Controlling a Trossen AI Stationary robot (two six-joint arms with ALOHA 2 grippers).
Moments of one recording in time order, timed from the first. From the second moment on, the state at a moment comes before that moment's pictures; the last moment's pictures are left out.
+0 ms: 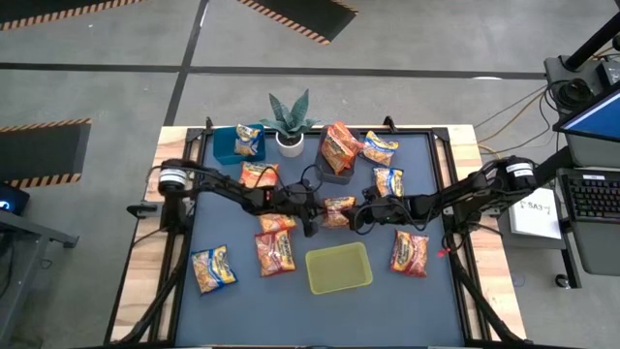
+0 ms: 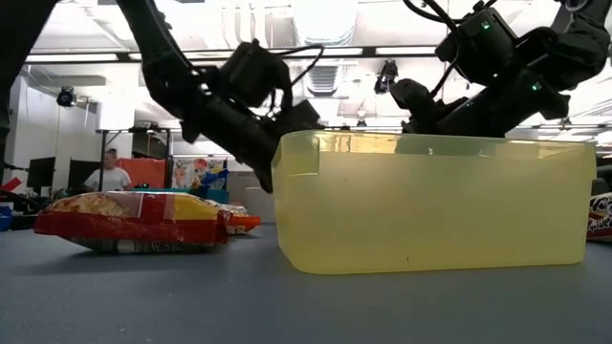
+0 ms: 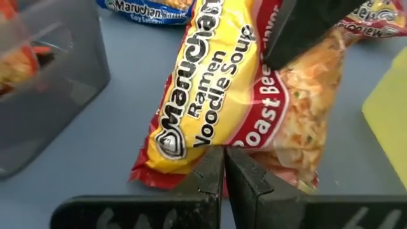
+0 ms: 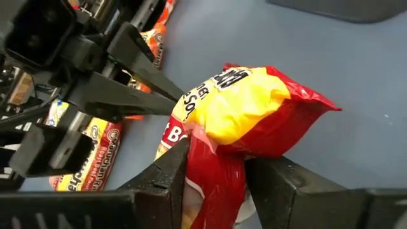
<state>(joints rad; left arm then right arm) 0.07 1.92 0.86 0.52 -0.04 -0.13 0.06 1.51 0.45 0.51 0.29 1.05</state>
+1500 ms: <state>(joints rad) 0.07 1.19 0.56 0.50 -0.10 -0.01 0.20 1.24 0.65 0.34 0.10 1.13</state>
